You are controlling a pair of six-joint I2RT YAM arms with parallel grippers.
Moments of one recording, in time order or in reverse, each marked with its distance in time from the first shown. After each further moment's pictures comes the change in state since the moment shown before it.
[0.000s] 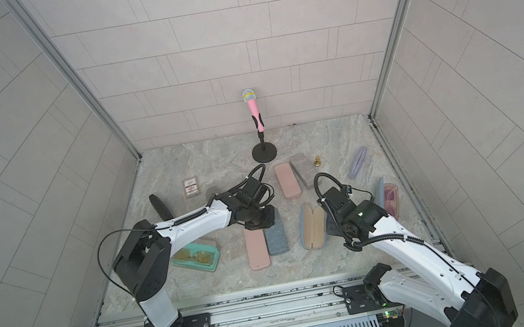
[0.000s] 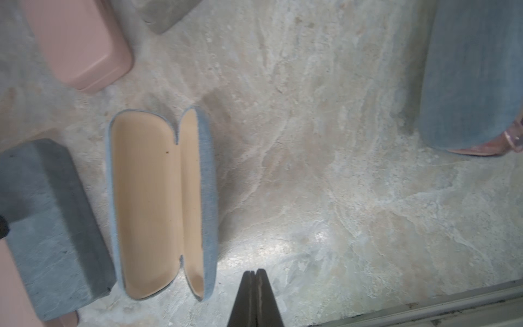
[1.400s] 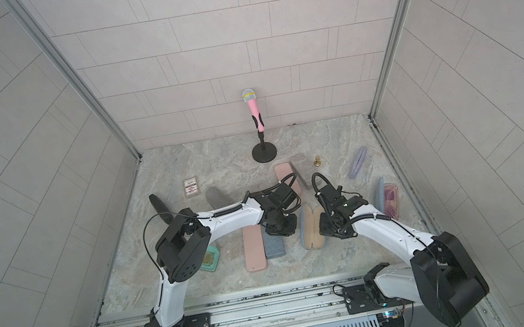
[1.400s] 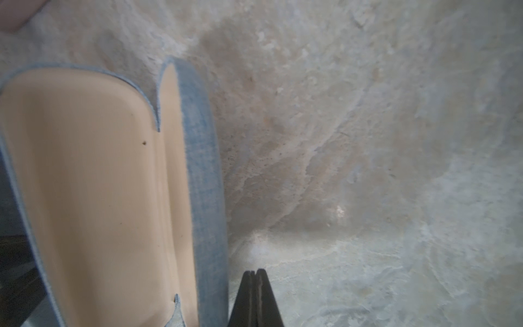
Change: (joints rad) left arm -0.137 0.285 0.267 -0.130 -0.023 0.023; right arm -0.097 0.249 -0.088 0.292 -0.235 -0.113
